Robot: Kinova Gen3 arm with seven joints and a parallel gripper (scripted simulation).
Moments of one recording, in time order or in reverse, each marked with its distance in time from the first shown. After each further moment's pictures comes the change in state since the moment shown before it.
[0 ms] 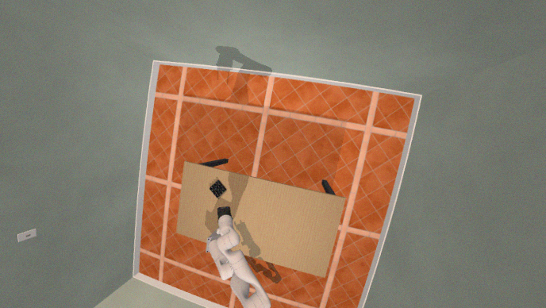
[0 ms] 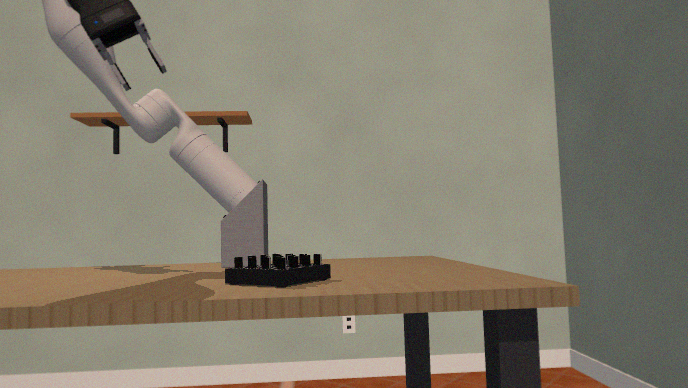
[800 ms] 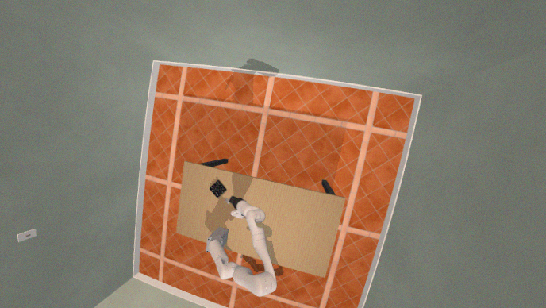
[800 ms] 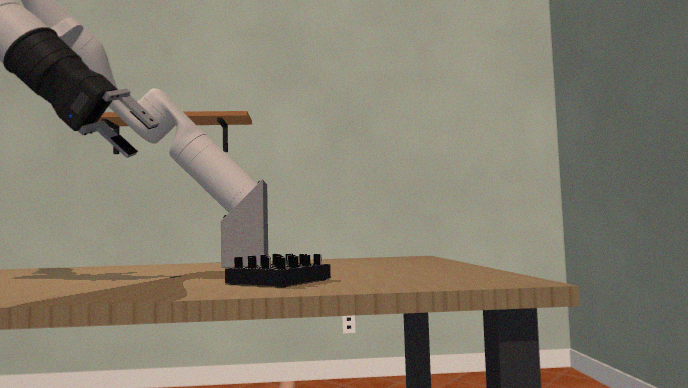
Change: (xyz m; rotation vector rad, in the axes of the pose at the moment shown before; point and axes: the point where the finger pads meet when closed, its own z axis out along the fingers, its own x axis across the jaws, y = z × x) arm -0.052 0.008 0.087 0.194 0.236 0.578
